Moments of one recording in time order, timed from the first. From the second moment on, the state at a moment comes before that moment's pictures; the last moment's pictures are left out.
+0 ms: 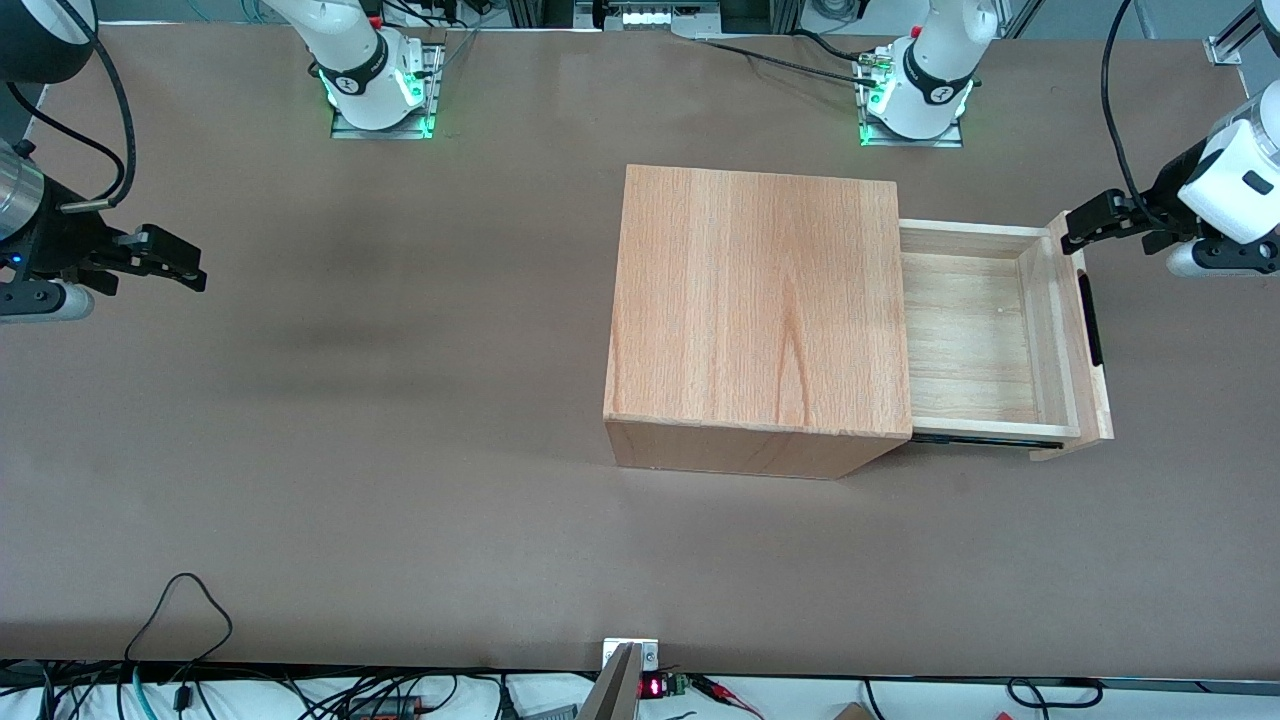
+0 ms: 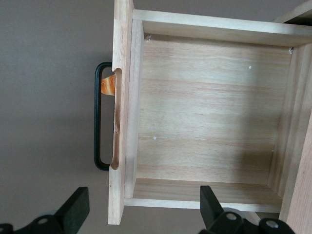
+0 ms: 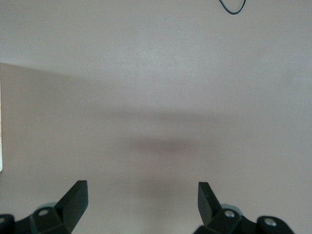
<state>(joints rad) 0.03 -0.07 -0.02 -1.76 -0.04 1.63 -0.02</state>
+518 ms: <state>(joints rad) 0.03 -0.09 -0.04 -1.76 -0.04 1.63 -0.02</state>
